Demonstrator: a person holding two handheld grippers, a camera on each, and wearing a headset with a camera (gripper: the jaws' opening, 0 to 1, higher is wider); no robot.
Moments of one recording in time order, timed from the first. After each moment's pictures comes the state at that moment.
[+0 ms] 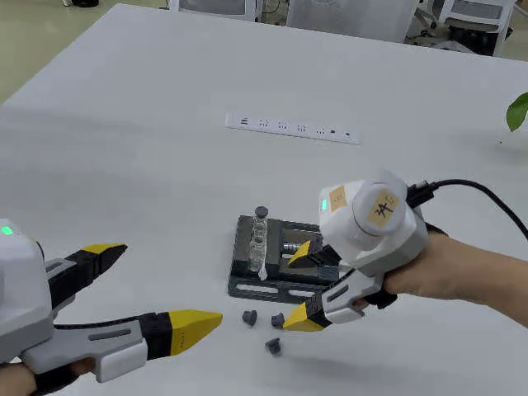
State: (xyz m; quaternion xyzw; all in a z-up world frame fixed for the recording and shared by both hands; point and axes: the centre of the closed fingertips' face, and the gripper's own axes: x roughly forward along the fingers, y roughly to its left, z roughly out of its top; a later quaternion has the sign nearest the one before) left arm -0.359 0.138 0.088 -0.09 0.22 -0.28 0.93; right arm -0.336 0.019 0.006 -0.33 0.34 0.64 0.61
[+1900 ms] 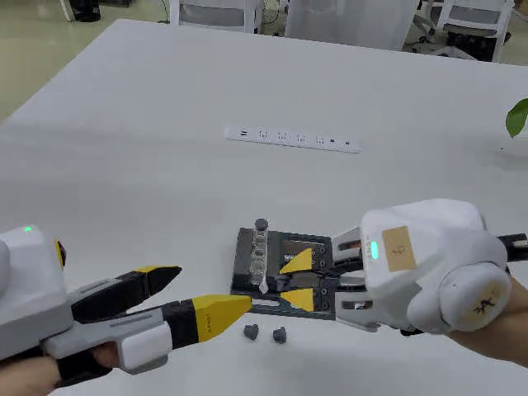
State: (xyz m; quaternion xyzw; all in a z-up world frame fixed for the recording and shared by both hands) left arm -0.342 0.092 0.127 -0.27 0.21 -0.34 0.87; right arm -0.345 0.031 0.122 -0.43 0.08 0.62 0.65
